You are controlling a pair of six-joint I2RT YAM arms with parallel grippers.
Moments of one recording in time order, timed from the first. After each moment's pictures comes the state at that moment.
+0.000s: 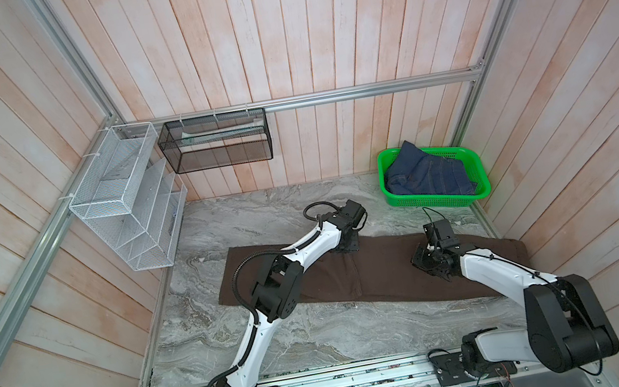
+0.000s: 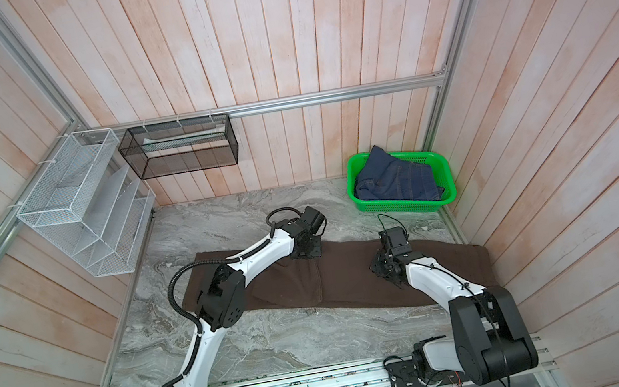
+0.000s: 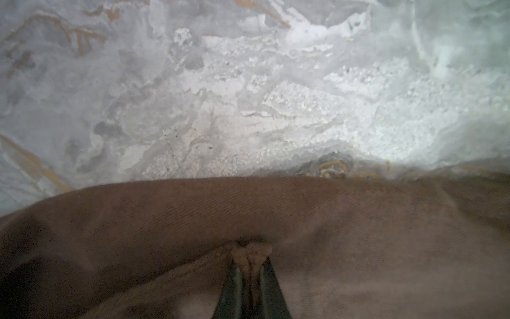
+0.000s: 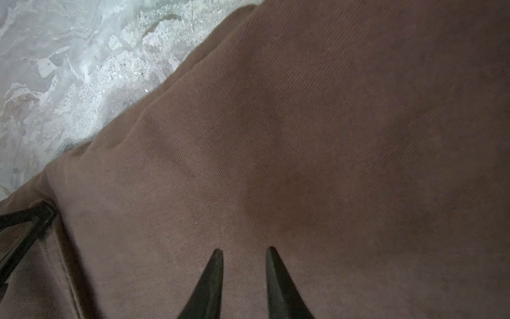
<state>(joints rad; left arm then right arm) -0.76 2.40 2.03 -0.82 -0.15 -0.52 0.16 1.32 0.63 -0.36 -0.02 0.76</state>
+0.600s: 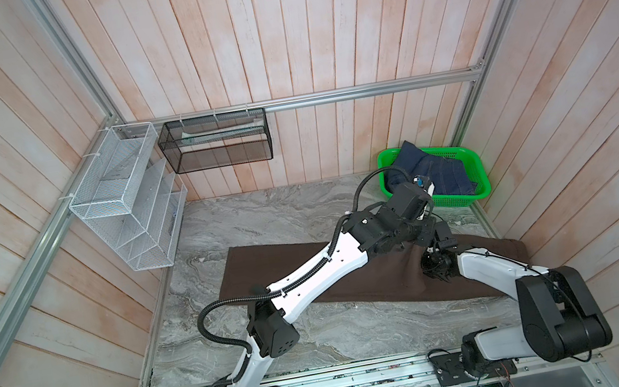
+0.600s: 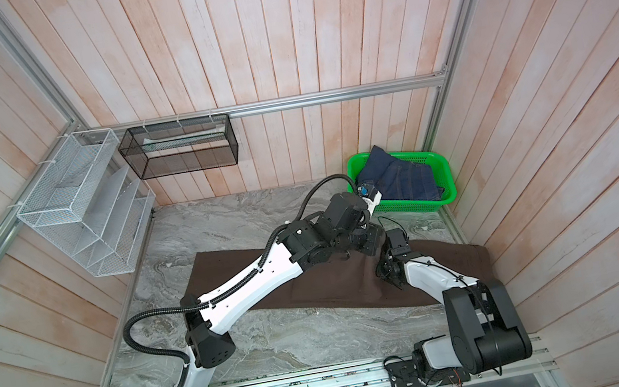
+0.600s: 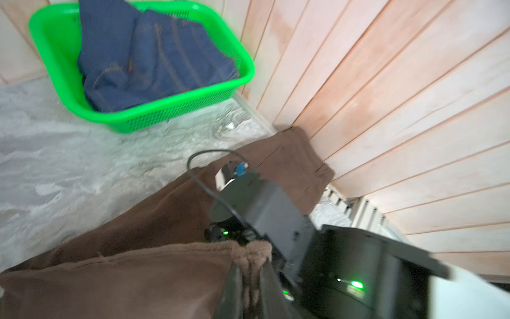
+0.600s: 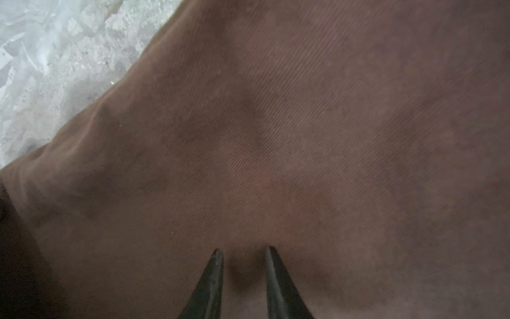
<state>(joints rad) -1.10 2.15 2.36 -0.78 0.01 -0.37 0.14 1.37 0.62 -0.33 -0.02 0.75</state>
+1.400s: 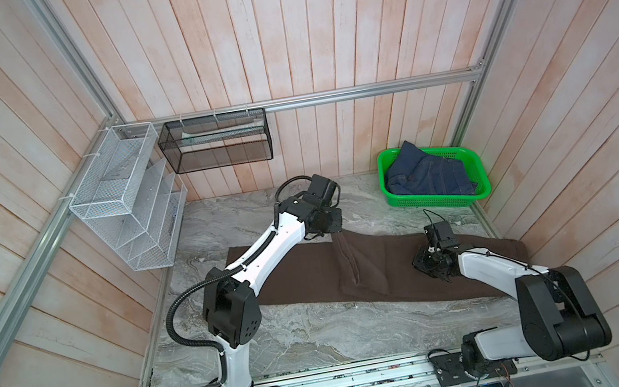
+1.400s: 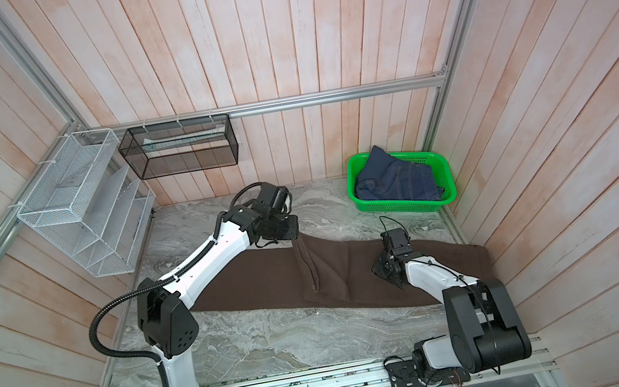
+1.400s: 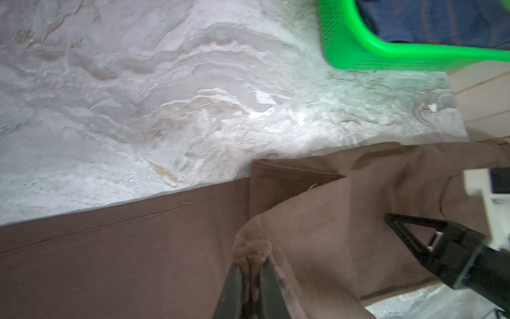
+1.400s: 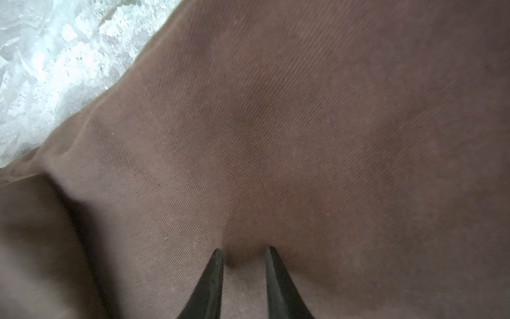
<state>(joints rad) -0.64 1.98 1.83 -0.84 0.02 -0.37 0.13 1.38 0.62 -0.33 -0.02 0.74</state>
